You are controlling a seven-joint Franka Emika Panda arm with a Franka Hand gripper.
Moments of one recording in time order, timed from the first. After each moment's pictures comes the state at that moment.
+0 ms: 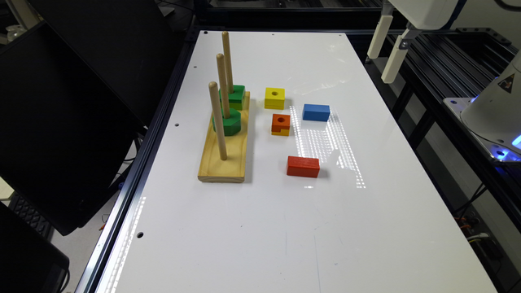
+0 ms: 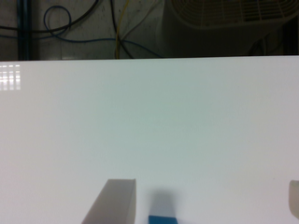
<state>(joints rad) -0.04 -0.55 0.00 -2.93 0.00 2.39 0.77</state>
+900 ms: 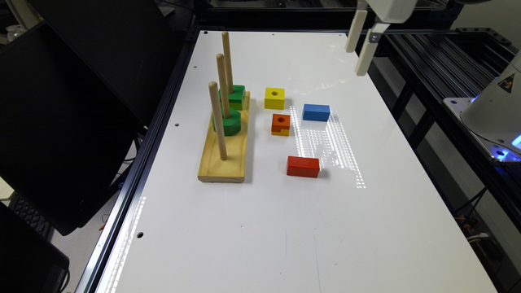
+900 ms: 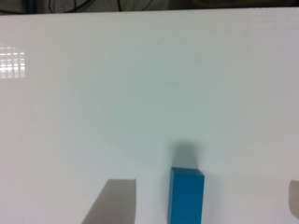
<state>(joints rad) -0.10 -0.36 0.00 -2.78 -0.01 2.45 0.71</state>
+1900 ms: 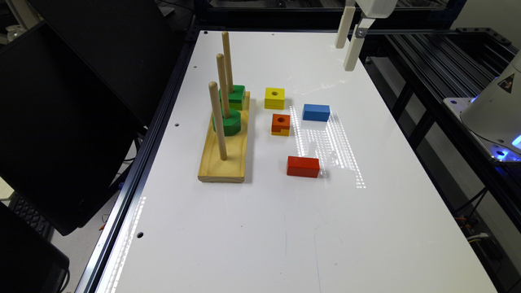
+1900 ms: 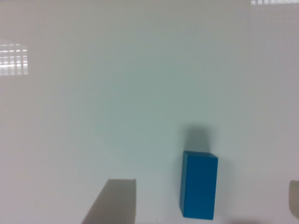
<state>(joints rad) -0.13 -0.32 0.00 -2.74 -0.01 2.45 0.69</state>
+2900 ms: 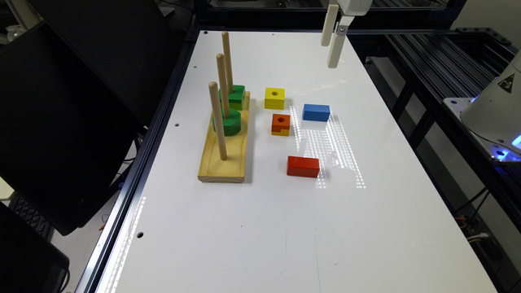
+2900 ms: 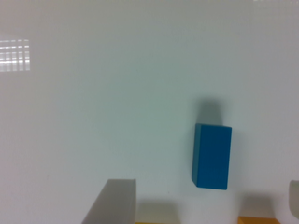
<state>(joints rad) -0.15 -0.22 0.00 -2.64 -0.01 2.45 0.66</state>
